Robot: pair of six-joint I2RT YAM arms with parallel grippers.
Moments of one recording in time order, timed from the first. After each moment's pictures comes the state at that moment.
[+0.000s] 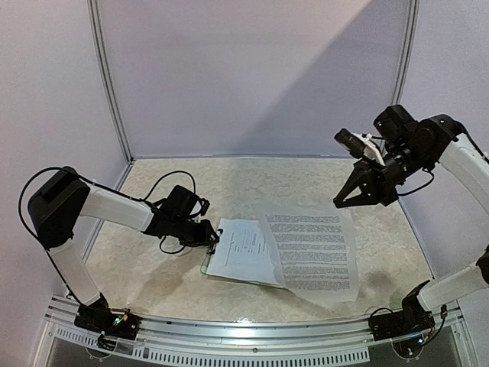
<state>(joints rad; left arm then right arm) -0.67 1.76 0.81 0.02 0.18 -0.62 0.49 1.32 1.51 -1.34 -1.07 -0.57</state>
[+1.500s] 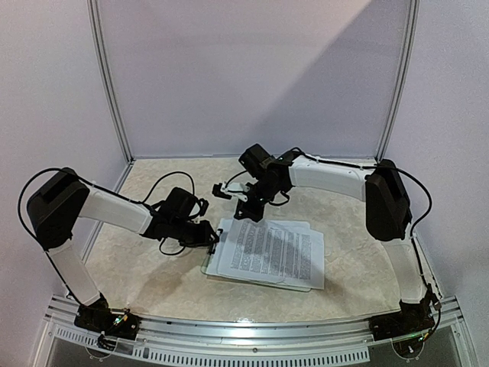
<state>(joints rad) -0.68 1.75 0.78 0.06 0.18 -0.63 0.85 2.29 1.98 -0.75 -0.29 -0.51</state>
